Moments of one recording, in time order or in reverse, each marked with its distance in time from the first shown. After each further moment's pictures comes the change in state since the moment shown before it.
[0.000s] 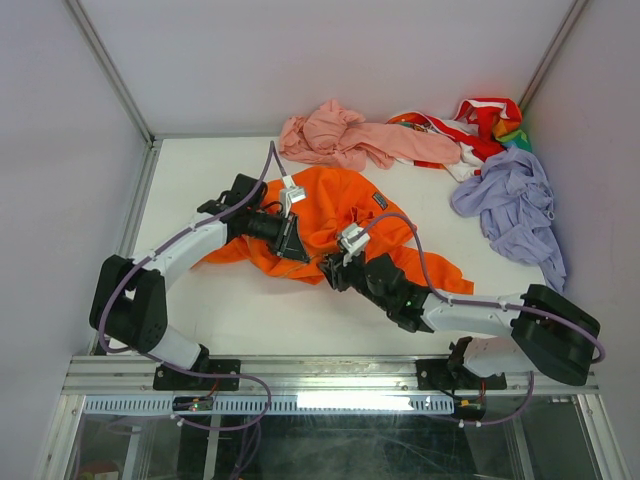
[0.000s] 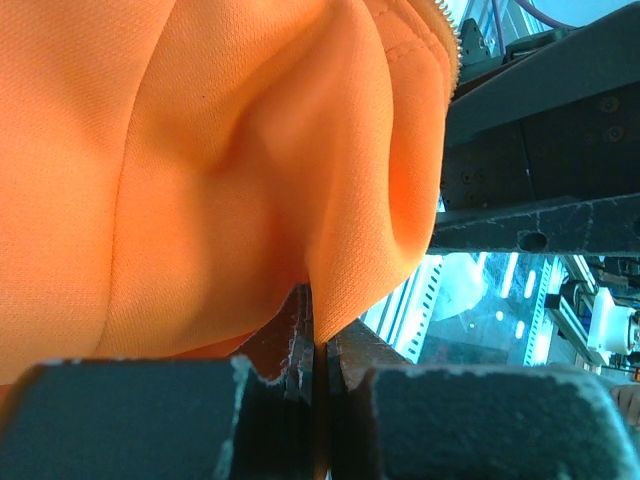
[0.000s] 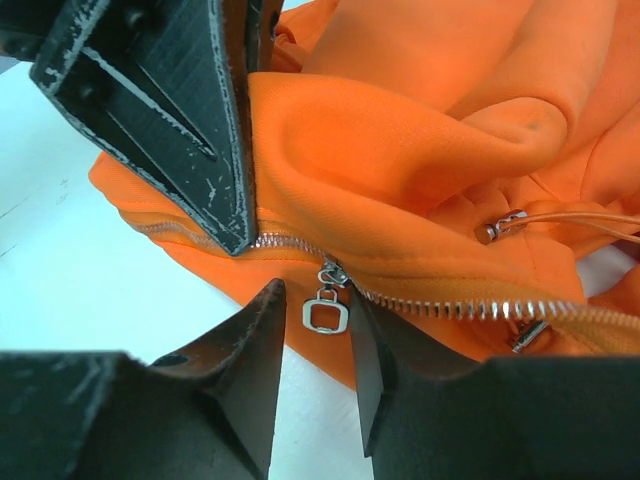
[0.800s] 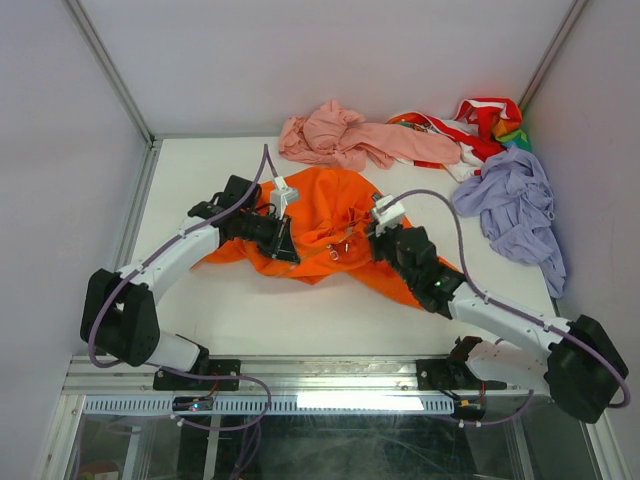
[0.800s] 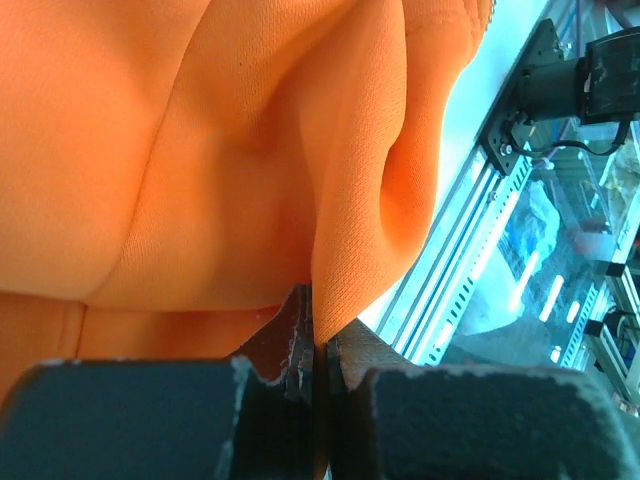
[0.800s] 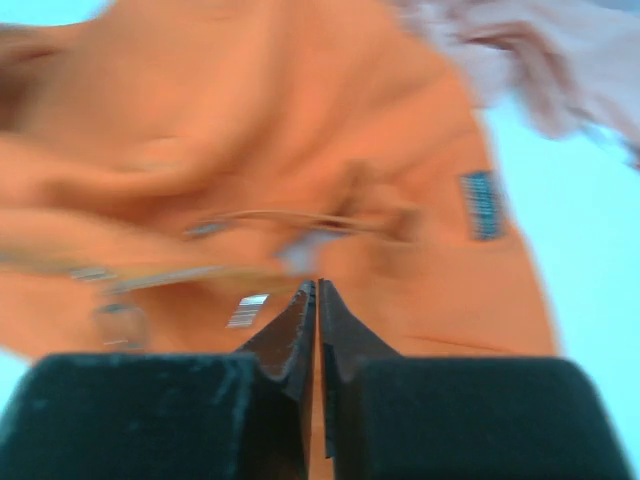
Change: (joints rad) left arm 0.000 -0.064 -0.006 -0.081 -0.149 0.004; right arm -0.190 -0.180 0.063 -0.283 0.016 -0.157
